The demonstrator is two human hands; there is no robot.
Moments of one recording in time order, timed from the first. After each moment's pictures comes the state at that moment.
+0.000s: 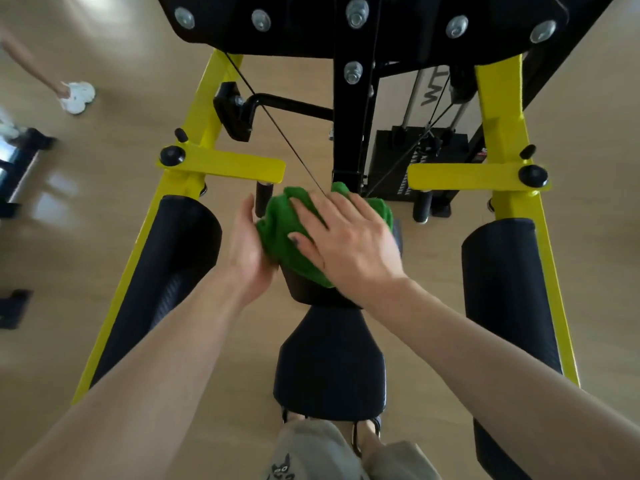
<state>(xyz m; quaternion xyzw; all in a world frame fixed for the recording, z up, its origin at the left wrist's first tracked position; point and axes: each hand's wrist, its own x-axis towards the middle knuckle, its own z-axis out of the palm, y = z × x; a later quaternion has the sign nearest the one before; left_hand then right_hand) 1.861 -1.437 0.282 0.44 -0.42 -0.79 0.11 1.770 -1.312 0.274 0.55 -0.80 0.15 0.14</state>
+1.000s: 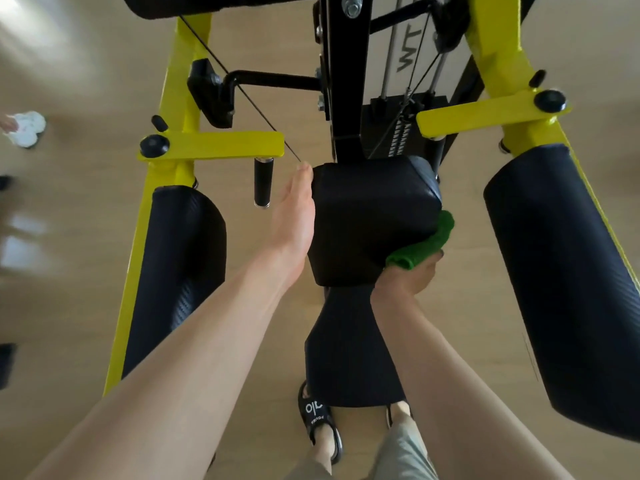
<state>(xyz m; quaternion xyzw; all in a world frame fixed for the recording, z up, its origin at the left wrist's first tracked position) 1.856 -1.434 0.253 0.36 -0.61 -0.70 0.05 1.817 -1.311 0.173 -0.42 -0.49 0.76 -0.06</state>
